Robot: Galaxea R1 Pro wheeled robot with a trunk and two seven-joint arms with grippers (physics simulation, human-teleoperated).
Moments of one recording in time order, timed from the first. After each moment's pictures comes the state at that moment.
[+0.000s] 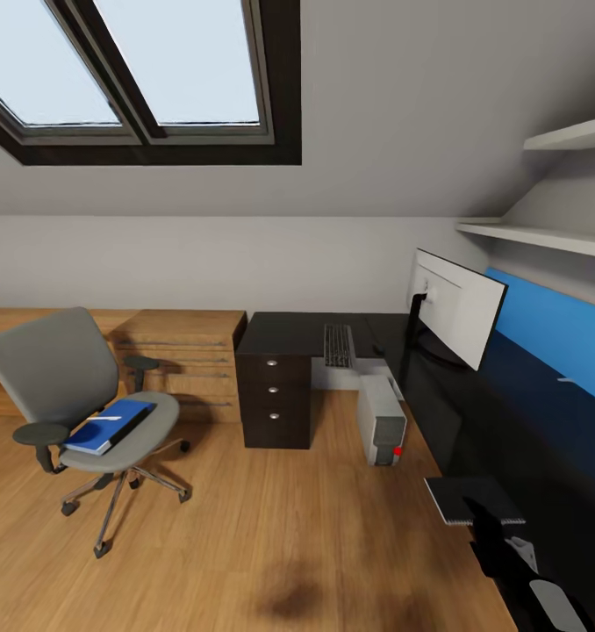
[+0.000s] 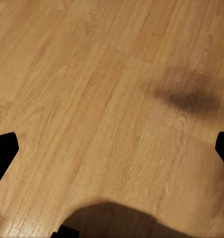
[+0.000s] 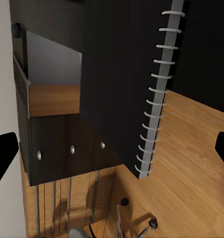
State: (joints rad) left arm -0.04 -0.05 0.07 -0.45 0.26 -0.31 0.07; right arm -0.41 -0.13 -0.64 -0.58 -0.97 0.38 0.25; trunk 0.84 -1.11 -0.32
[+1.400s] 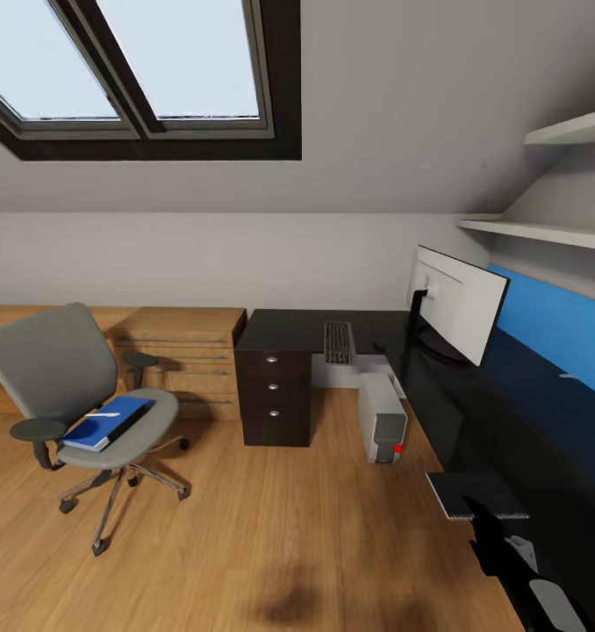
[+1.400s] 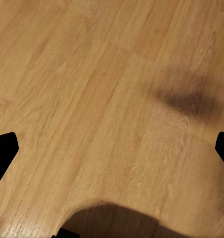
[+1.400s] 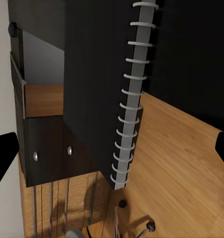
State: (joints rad) left arm -0.04 -0.05 0.07 -0.45 0.26 -0.31 0.07; right arm -0.41 -0.13 -0.64 -0.58 -0.97 0.37 0.26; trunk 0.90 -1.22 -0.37
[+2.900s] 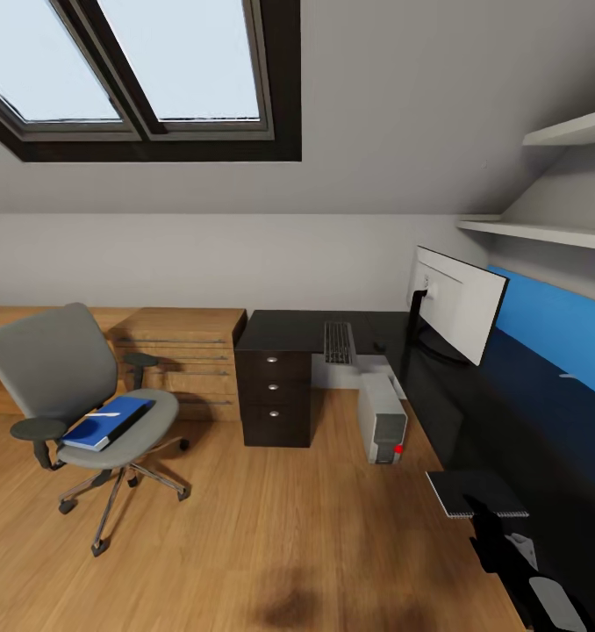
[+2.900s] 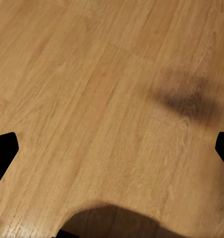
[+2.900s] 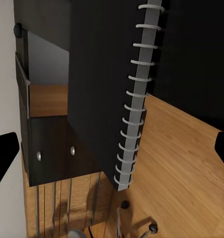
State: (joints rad) left arm -0.04 -0.05 0.07 -0.45 0.26 -0.31 0.07; right arm -0.41 -0.13 -0.64 -0.59 -0.97 0.38 0.26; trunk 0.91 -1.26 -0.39
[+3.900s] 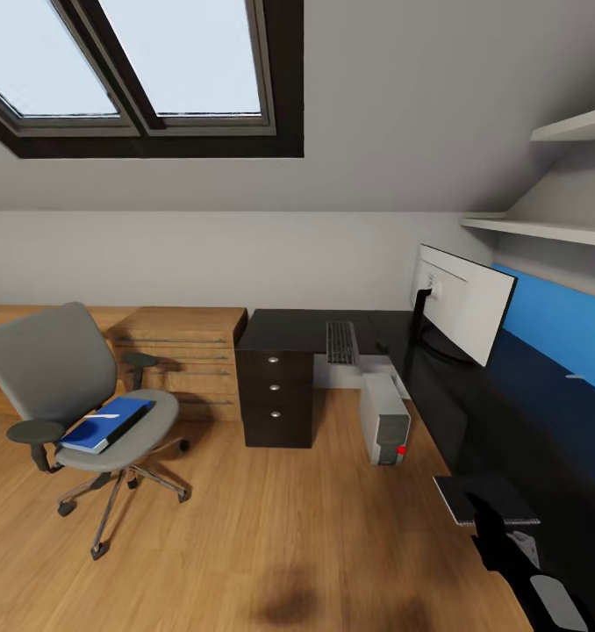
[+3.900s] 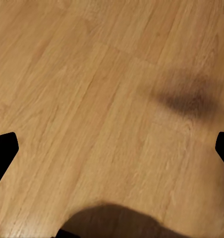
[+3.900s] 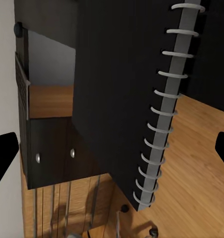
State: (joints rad) left arm -0.04 -0.05 0.07 -0.45 0.26 -0.31 0.07; right arm -0.41 -0.13 -0.64 -0.61 -0.97 0.37 0.26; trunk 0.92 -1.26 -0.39
